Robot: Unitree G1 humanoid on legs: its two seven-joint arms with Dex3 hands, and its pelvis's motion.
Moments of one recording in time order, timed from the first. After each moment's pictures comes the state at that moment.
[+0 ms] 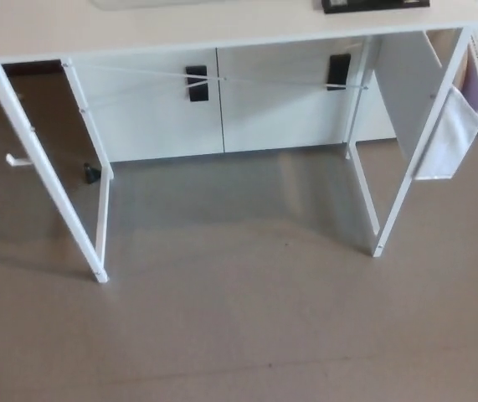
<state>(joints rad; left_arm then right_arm) -0.01 0.65 0.33 1.23 -0.10 -0.04 -0.15 0.31 -0.64 -0.31 0.45 0.03 0.21 0.28</state>
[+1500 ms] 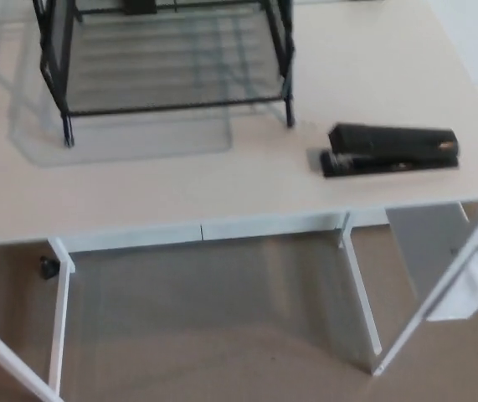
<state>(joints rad) -0.01 0.67 0.30 1.23 -0.09 -0.04 -0.15 0.31 -0.64 -0.31 0.51 0.05 0.17 0.29</state>
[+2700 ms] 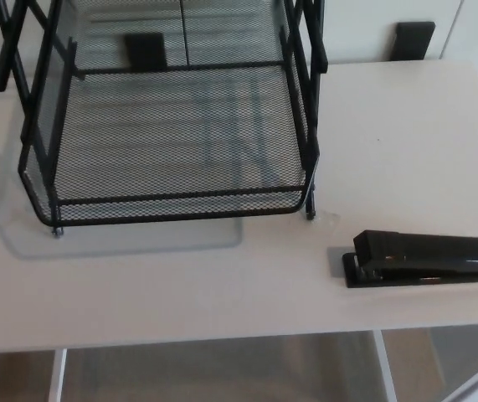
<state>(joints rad) -0.03 0.67 0.30 1.24 -0.10 -0.04 -0.15 0.32 -0.63 -0.32 0.46 0.05 0.21 0.29</state>
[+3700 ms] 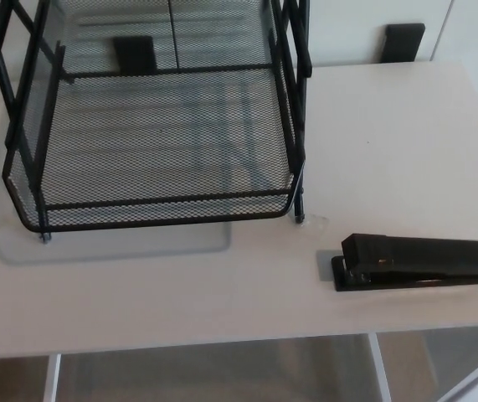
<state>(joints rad) -0.04 0.67 0.32 1.24 -0.10 -0.04 -0.15 0.23 -0.63 -0.61 0.24 0.13 0.29 0.21</state>
